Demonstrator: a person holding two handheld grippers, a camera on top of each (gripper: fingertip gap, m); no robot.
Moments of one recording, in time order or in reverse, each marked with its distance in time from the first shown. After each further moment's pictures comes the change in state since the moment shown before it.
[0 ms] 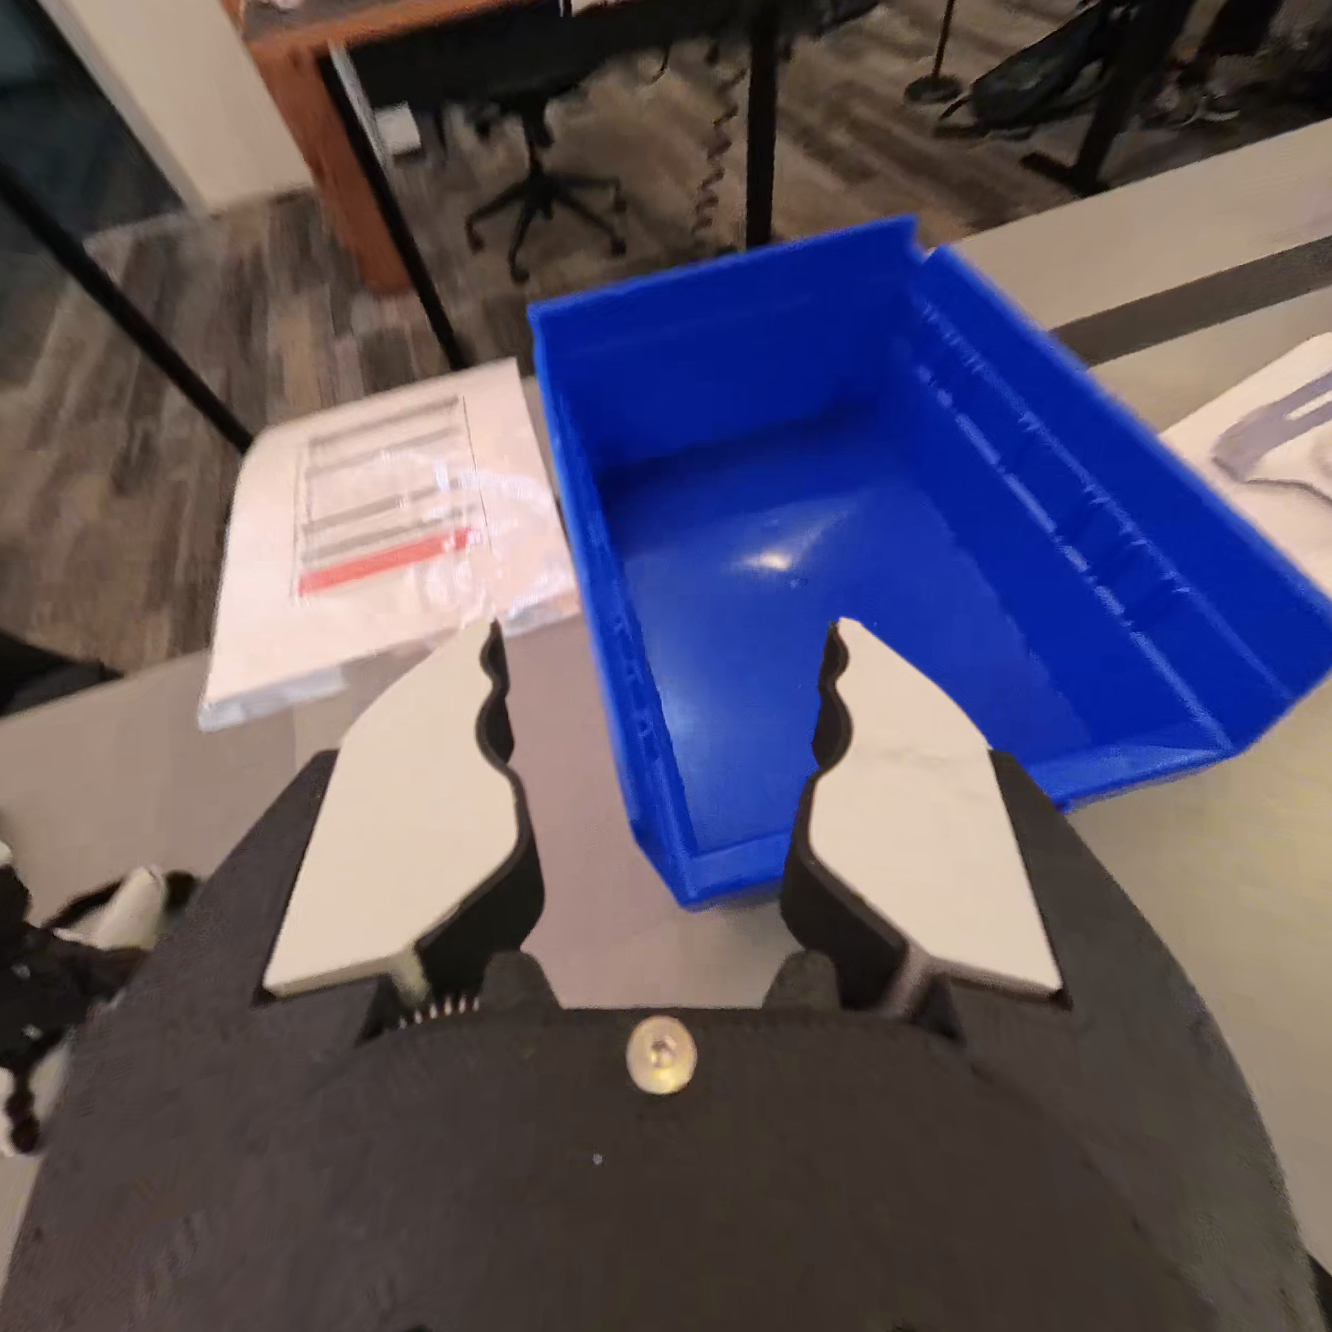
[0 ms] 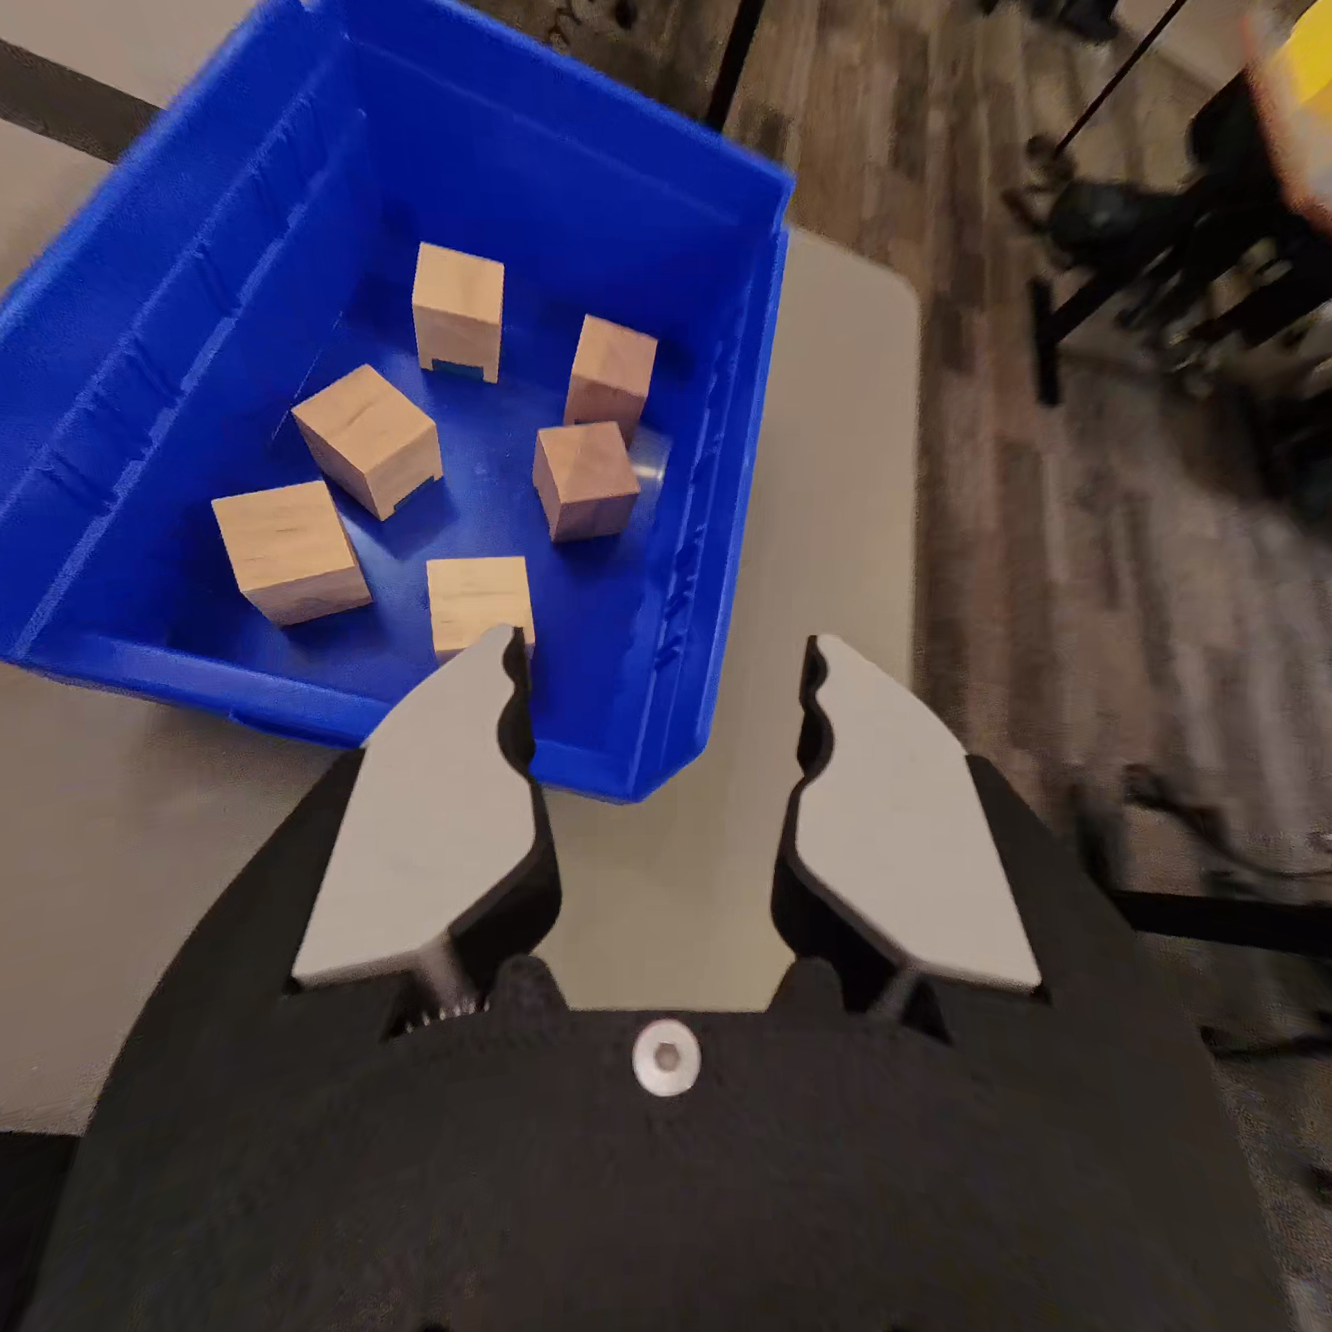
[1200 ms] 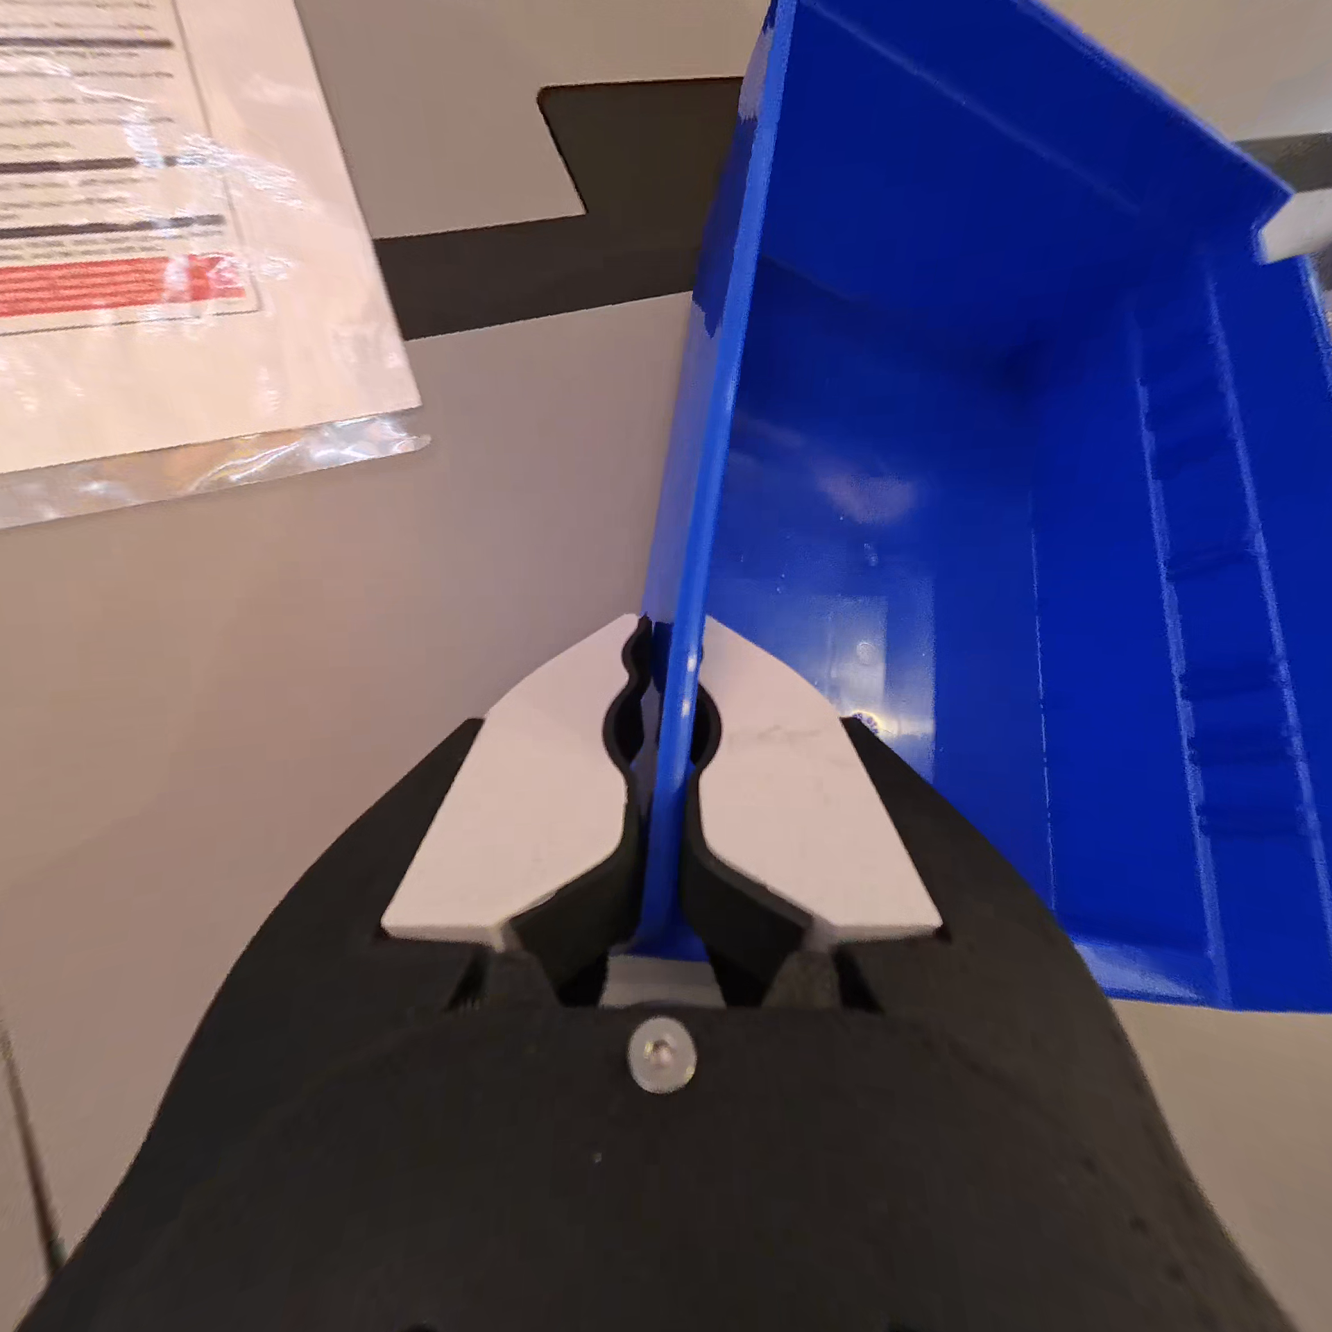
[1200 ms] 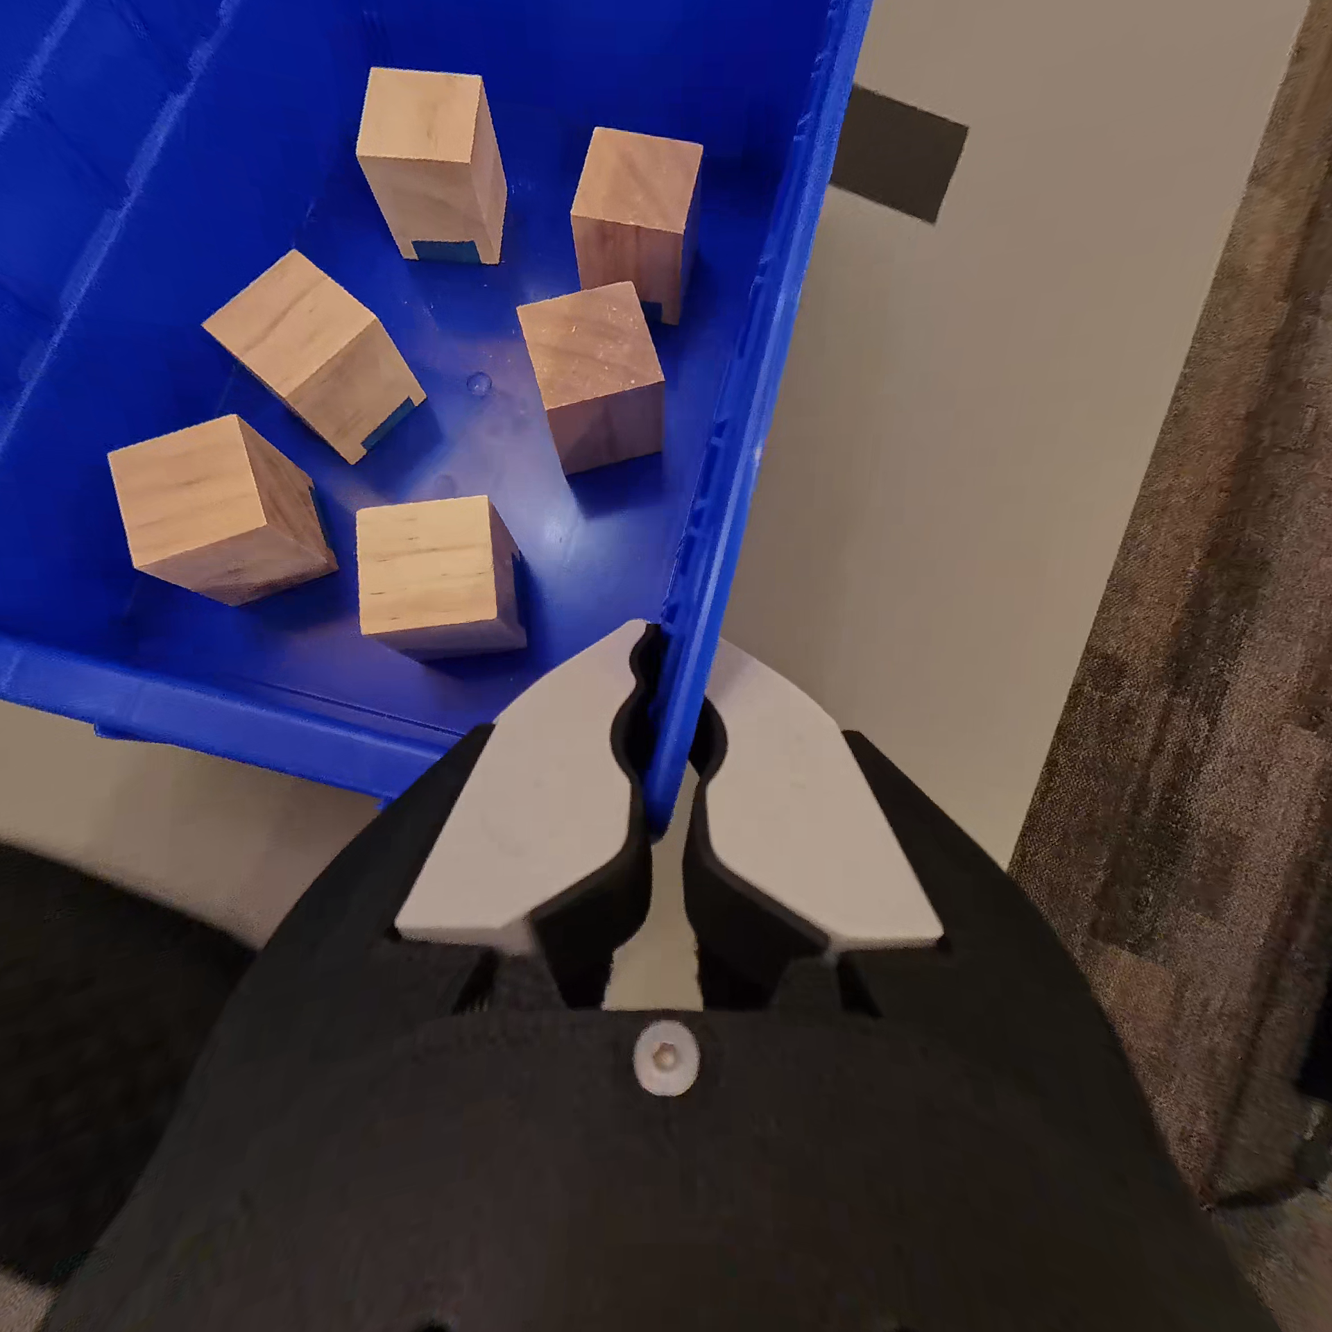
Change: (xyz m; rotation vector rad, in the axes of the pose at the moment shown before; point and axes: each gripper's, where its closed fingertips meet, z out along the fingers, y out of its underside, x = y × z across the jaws) left arm 0.018 0.046 0.035 -0.298 0.235 -0.237; right arm 0.003 0.050 0.031 -0.192 -0.350 0.079
